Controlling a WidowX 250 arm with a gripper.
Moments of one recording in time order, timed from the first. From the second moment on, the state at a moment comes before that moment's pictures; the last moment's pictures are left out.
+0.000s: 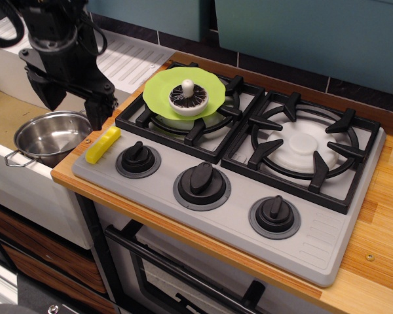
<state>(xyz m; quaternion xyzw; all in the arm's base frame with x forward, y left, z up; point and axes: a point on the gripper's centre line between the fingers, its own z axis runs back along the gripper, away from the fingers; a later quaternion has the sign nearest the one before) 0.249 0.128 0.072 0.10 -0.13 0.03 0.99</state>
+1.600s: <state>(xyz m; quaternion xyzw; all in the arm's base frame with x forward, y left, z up) 0.270 0.128 0.023 0.06 -0.17 0.03 0.98</state>
